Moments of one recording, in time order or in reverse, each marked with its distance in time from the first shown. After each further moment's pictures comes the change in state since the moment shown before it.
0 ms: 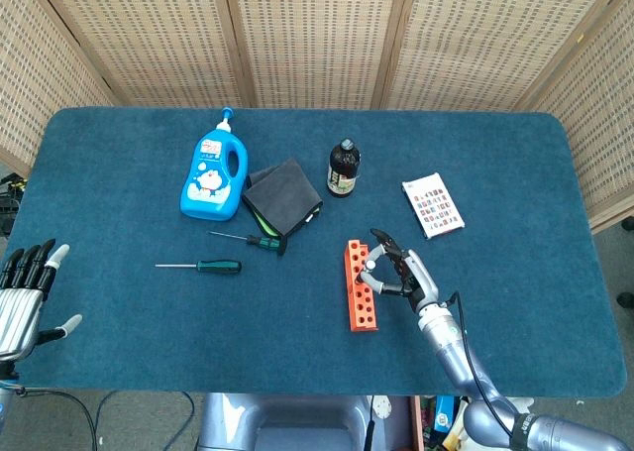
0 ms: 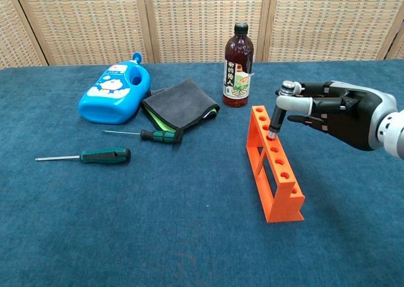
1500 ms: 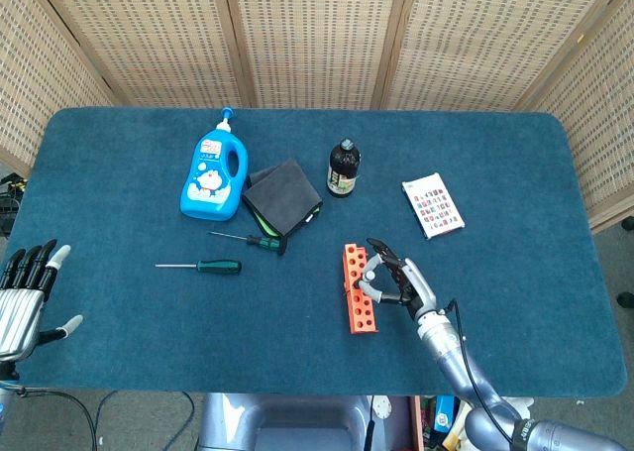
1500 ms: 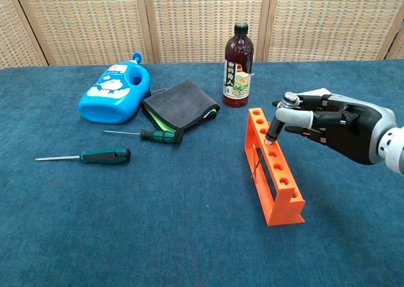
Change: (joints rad) left arm -0.001 0.000 0.002 0.000 0.002 -0.002 -0.002; right arm -0.014 -0.013 -0.043 0.036 -0.083 -0.020 0.056
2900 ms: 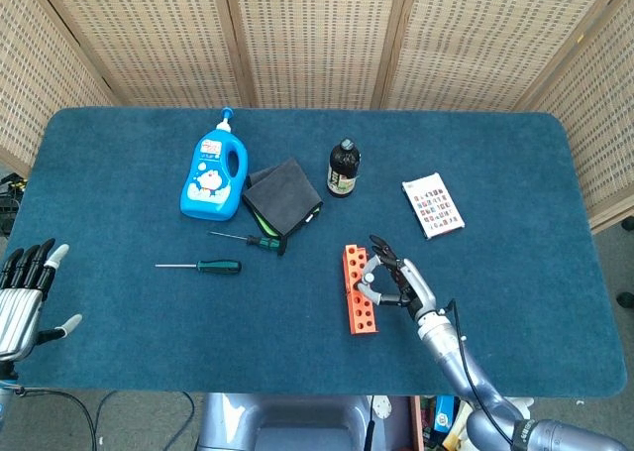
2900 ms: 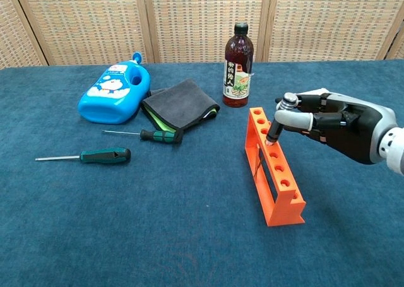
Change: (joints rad) left arm 0.001 0.003 -0.003 0.000 -0.003 0.003 -0.008; right arm 0.008 0.004 -0.023 0.019 -0.064 0.022 0.031
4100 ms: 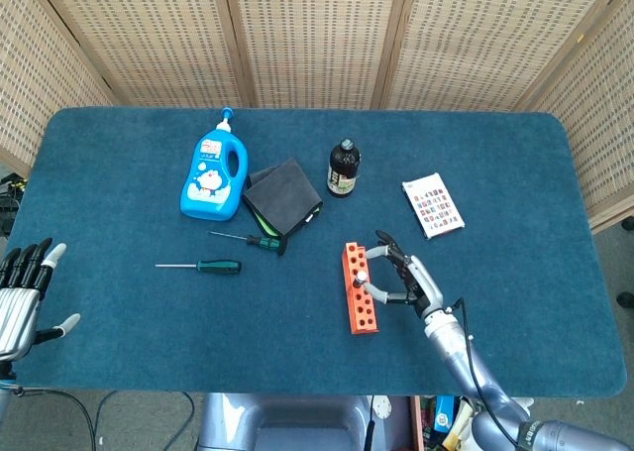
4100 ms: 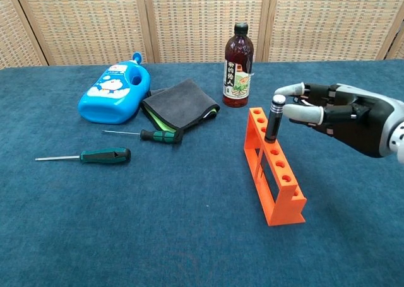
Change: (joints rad) left arm 0.002 0.003 -0.002 0.000 -0.002 0.003 -0.010; right arm -0.010 0.029 -0.006 0.008 -0.056 0.055 0.069
